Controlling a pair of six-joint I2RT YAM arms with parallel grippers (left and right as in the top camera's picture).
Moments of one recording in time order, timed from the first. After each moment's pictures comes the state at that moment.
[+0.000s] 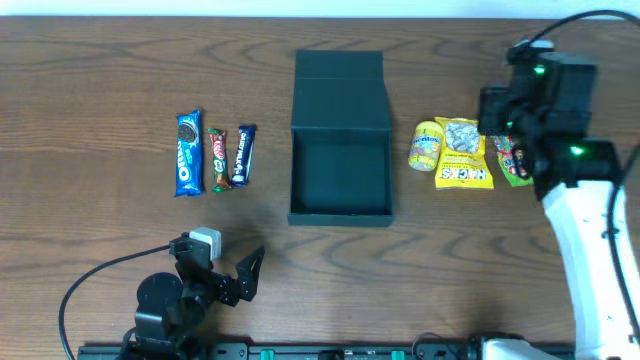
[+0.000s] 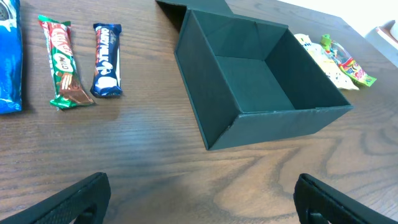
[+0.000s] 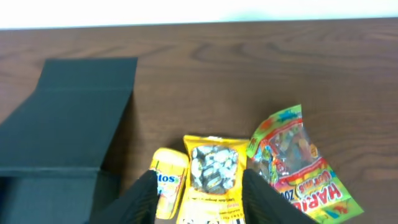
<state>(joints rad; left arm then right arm) -0.20 0.01 0.16 -0.59 0.32 -0.25 0.01 1.38 1.28 -0.62 0.03 0.06</state>
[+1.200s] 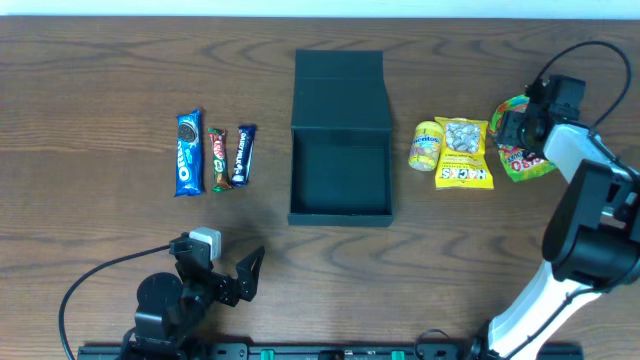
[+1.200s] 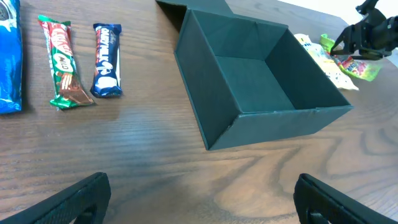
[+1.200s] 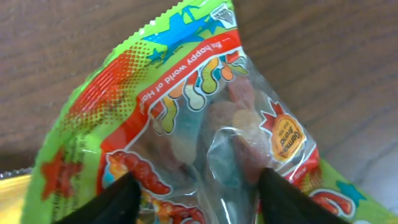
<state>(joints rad) -0.20 0.01 0.16 -0.59 0.32 -0.25 -0.30 2.06 1.29 -0.27 0.01 -0.04</state>
